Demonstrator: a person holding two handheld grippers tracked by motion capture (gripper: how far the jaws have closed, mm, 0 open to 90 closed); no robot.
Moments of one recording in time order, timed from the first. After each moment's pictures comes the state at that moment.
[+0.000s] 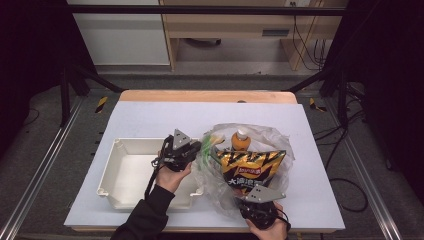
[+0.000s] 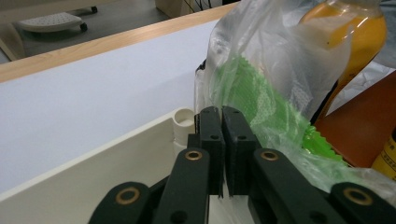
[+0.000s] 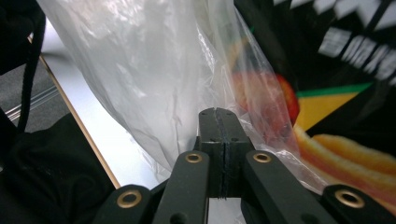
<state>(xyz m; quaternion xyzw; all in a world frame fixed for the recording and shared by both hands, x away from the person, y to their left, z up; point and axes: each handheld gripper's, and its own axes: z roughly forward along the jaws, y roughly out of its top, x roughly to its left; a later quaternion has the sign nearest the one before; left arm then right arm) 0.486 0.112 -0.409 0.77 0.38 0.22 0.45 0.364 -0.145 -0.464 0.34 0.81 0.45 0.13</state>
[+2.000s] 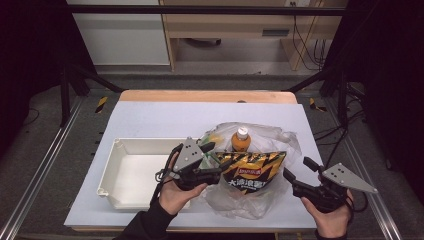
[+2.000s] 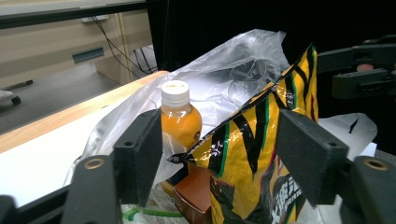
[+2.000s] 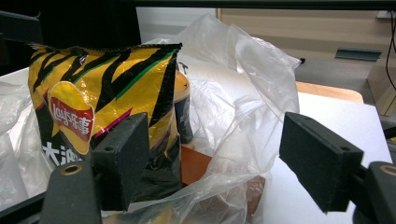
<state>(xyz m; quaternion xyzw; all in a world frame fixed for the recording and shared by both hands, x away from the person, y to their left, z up) 0.417 0.076 -0.345 0.76 0.26 0.19 0.56 0.364 -0.268 -0.375 0.44 0.67 0.52 0.30</state>
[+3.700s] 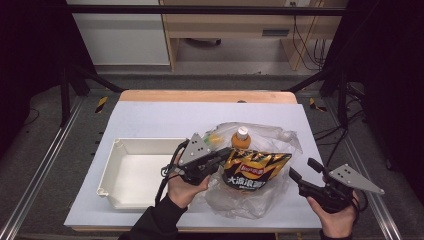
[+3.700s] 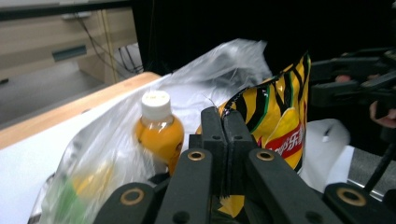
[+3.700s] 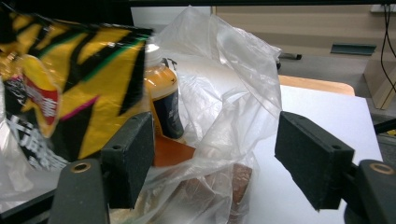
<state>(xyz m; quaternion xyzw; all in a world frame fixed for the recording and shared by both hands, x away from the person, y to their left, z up) 0.417 0.068 -0.330 0.76 0.24 0.16 0.57 0.364 -0.282 -0.379 0.45 0.66 0.52 0.29</state>
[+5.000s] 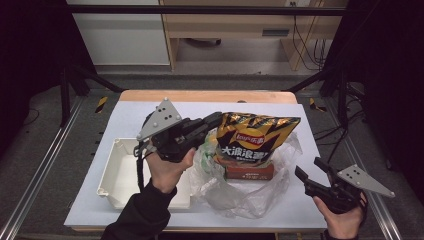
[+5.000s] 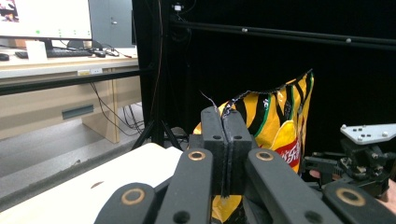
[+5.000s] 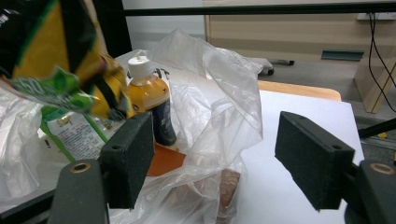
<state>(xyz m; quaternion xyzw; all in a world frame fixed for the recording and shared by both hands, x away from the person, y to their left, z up) 0.411 0.101 -0.232 0.69 0.24 0.18 0.66 0.359 -0.292 -0.372 0.45 0.65 0.53 0.30</state>
